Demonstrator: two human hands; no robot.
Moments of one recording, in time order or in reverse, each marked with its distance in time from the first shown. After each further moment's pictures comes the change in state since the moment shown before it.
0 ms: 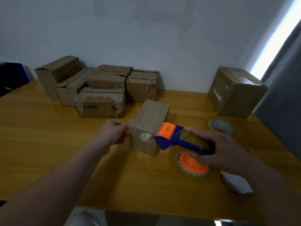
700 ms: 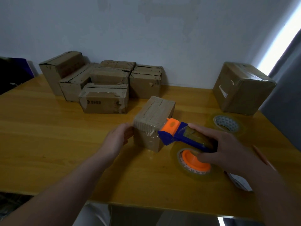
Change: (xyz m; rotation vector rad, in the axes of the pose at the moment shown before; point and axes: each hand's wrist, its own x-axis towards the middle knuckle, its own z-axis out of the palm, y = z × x) left_hand -0.033 -0.018 0.007 -0.119 -0.089 0.012; right_hand -0.004 -0.008 0.011 0.079 0.046 0.043
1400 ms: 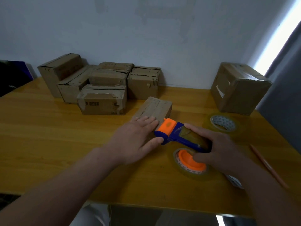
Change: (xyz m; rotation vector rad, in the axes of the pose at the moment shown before) left_hand -0.008 0.030 0.020 1.255 -0.214 0.682; right_hand -0.003 0.001 0.006 0.030 0.025 0.000
